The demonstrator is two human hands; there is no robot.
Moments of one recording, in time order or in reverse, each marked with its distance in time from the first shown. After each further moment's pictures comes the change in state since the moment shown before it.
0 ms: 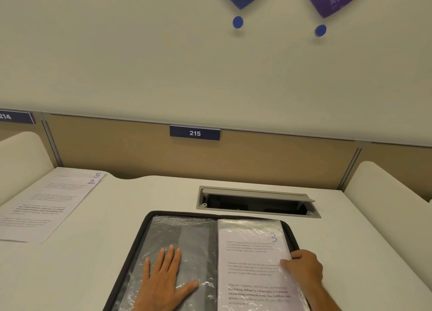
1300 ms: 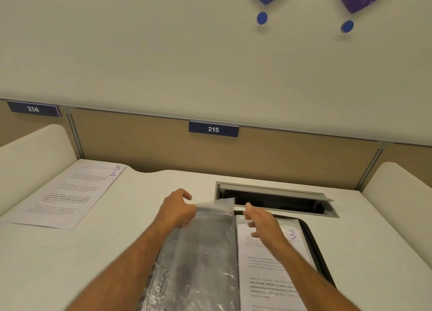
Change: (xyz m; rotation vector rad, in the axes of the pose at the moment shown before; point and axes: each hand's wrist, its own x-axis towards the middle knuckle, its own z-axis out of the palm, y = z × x) left_hand 0.036 -0.003 -0.177 -0.842 0.169 -0.257; right_hand -0.098 -0.136 0.033 0.189 -0.434 -0.405
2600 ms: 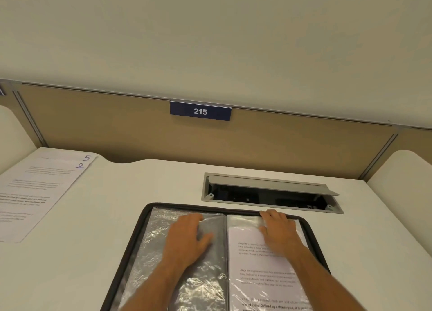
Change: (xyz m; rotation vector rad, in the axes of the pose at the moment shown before) left_hand 0.046 -0.066 0.120 0.384 -0.010 0.371; right_hand 0.132 0.108 -0.034 -1.005 -0.042 -0.048
